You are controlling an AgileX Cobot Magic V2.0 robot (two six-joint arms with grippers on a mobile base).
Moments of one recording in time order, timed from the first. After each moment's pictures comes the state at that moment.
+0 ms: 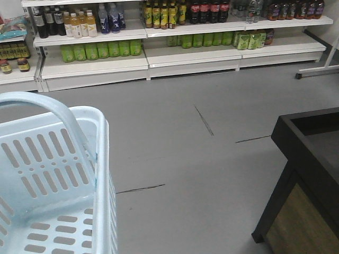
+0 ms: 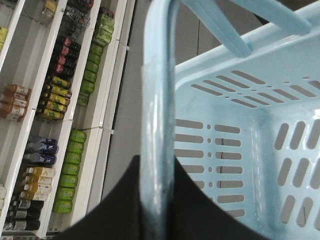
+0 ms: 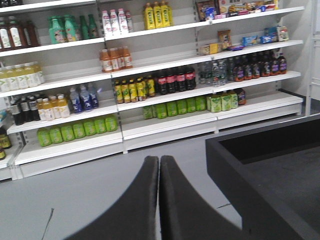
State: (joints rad) left arm -0.79 0.79 -1.24 0.21 1.10 0.71; right arm -0.03 -0.01 0.03 -0.07 0.07 0.21
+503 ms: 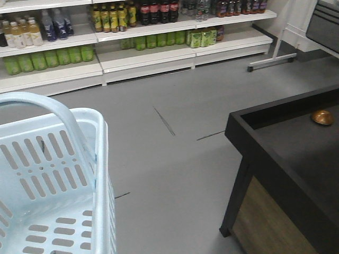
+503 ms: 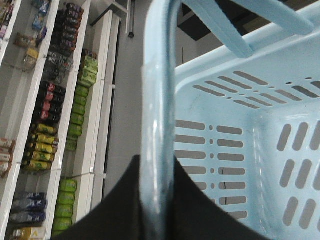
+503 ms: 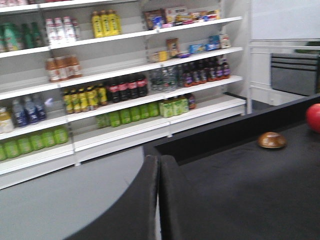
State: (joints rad) left arm -0.79 0.79 -1.24 0.21 1.10 0.71; right arm -0.03 -0.01 0.03 -0.07 0.07 0.21
